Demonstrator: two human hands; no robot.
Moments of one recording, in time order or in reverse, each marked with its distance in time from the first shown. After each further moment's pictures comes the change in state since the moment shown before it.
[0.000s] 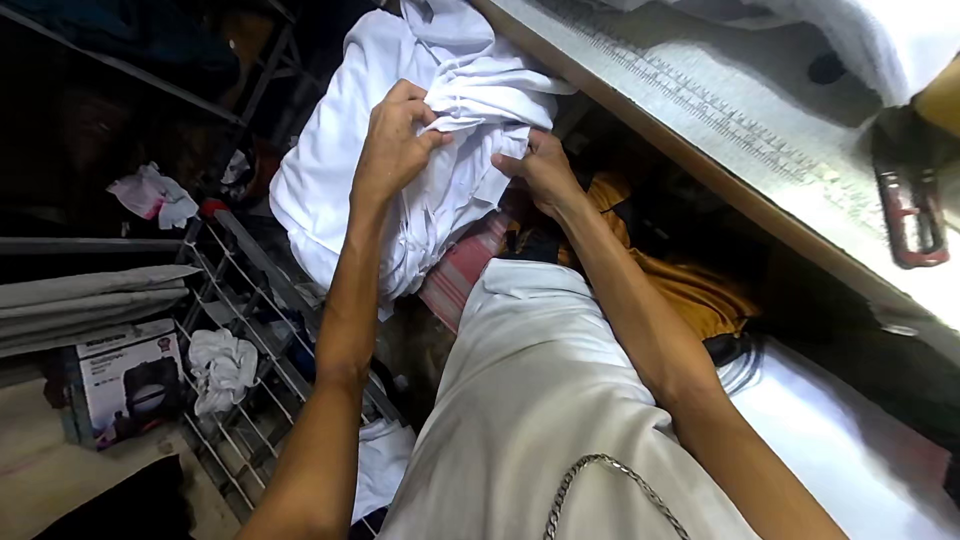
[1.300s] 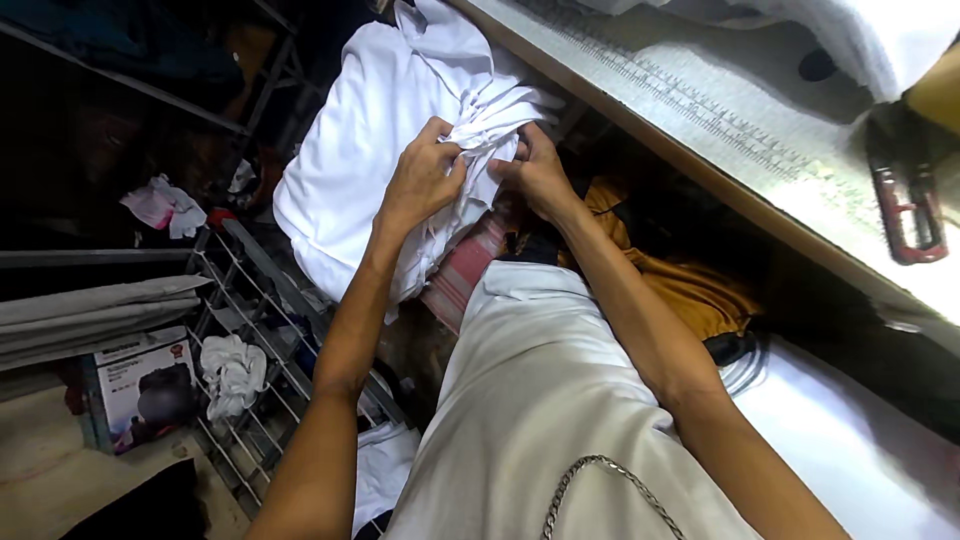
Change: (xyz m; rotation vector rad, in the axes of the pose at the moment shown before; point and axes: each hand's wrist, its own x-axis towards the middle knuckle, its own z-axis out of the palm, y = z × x) left_hand -0.014 0.007 0.039 0.103 -0.041 0.161; right_hand -0.005 -0.004 0.002 0.022 -0.048 -0.078
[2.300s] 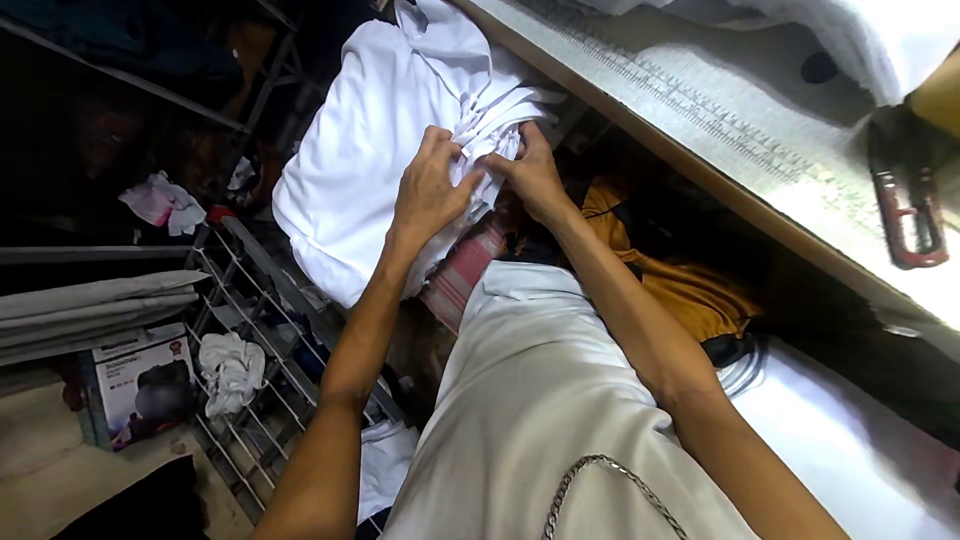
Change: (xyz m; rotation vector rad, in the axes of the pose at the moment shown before) left_hand -0.012 0.018 0.012 -0.019 0.080 -0.196; right_hand 0.005 0.005 0.009 -0.051 0.083 -0.072
